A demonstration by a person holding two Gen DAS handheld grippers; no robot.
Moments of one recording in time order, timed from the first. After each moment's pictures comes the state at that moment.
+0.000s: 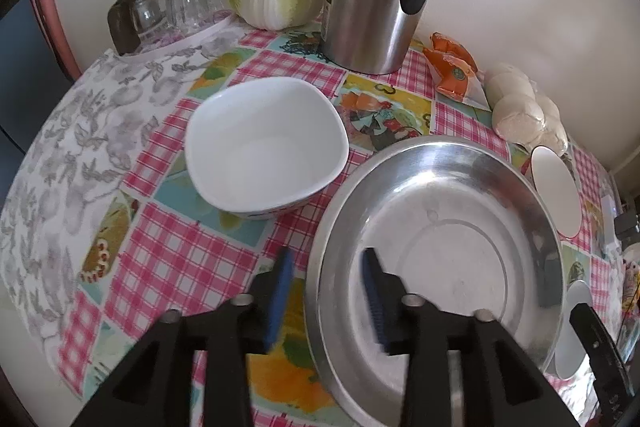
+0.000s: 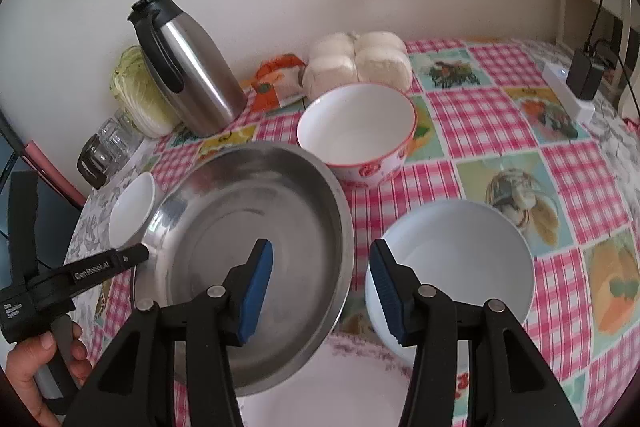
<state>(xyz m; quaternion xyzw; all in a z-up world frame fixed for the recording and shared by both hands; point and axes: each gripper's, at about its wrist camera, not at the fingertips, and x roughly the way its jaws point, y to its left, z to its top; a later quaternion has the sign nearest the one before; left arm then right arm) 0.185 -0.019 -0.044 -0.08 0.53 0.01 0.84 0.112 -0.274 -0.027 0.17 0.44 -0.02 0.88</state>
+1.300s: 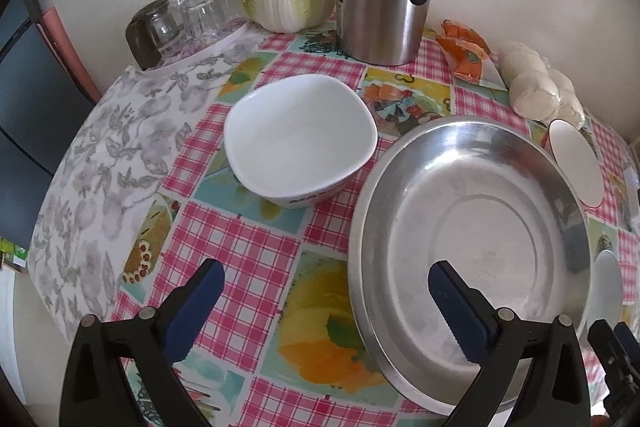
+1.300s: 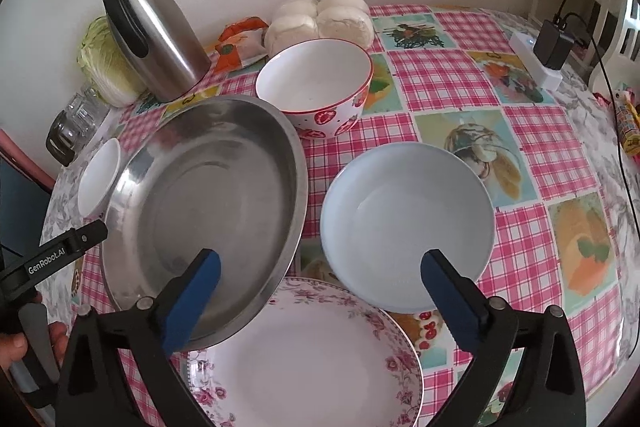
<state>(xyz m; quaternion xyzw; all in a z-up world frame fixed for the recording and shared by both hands) 0.171 -0.013 -0.042 -0.02 0.54 0.04 0.84 0.096 -0.279 -0.034 0.15 0.50 -0.07 0.85</state>
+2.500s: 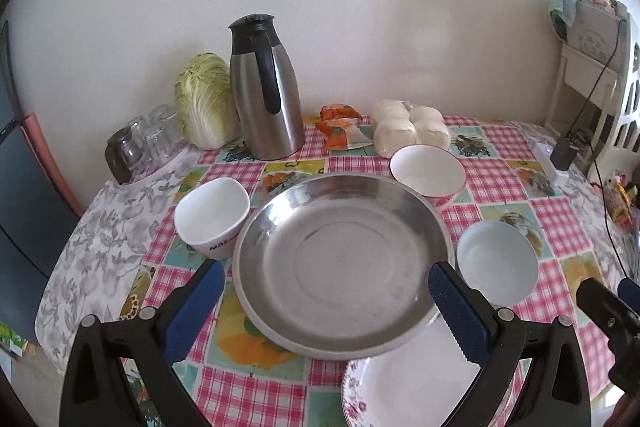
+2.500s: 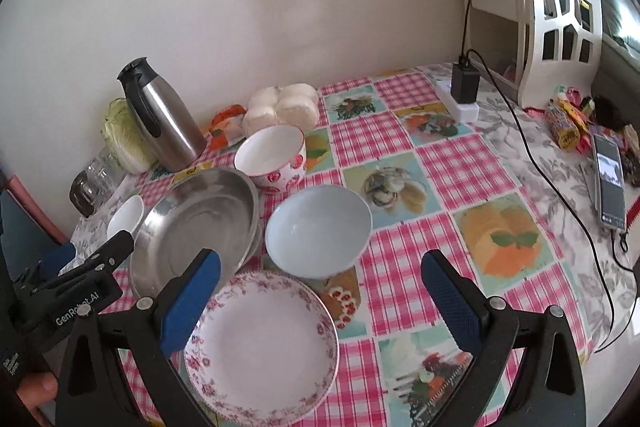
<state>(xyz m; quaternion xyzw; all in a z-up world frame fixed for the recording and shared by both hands) 0.059 -0.119 0.039 0.06 0.37 -0.07 0.92 -0.023 -0.320 0.024 0.17 0.38 -0.11 0.90</state>
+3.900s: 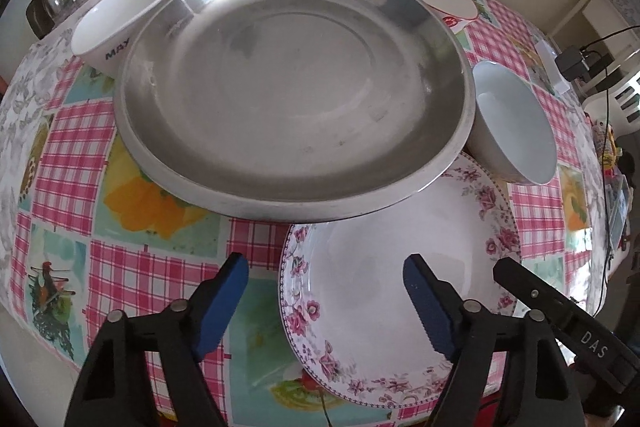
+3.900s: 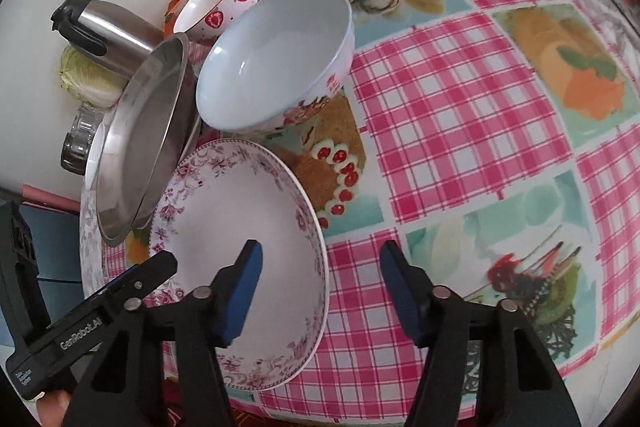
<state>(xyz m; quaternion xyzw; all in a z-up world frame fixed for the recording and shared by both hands) 0.081 -0.133 -0.078 -0.01 0.62 -0.12 0.77 0.003 -0.333 -0.103 0.31 0.56 -0.05 0.77</state>
